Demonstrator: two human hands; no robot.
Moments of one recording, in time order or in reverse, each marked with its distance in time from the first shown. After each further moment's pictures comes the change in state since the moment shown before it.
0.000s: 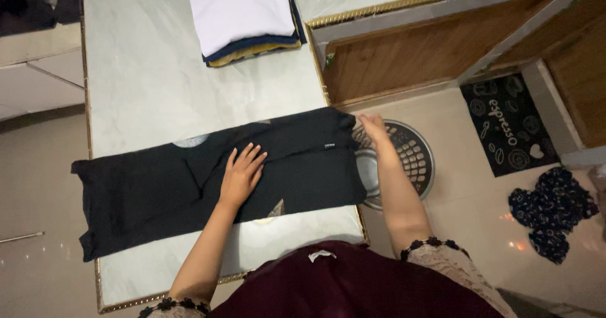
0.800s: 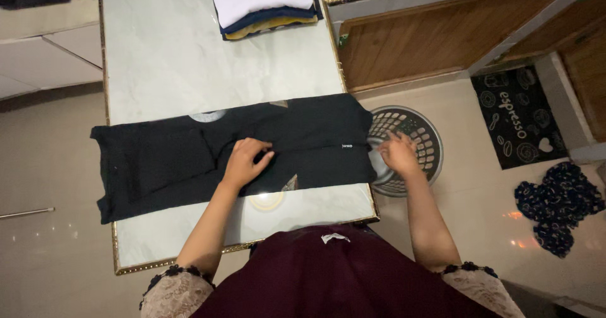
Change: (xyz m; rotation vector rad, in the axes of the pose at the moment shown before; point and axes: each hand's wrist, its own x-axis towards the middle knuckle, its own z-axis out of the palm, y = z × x) left_hand -0.027 0.010 -0.044 -0.326 0.038 -0.054; right_hand -0.180 0.013 -0.037 -1.128 0.099 -0.874
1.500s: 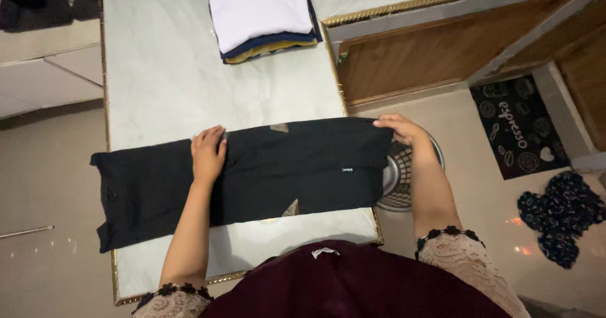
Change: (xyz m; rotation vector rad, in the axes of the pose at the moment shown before) left_hand 0.025 -0.120 -0.024 0.270 0.139 -0.335; right_hand 0.133 0.104 0.044 1.161 -0.622 0.517
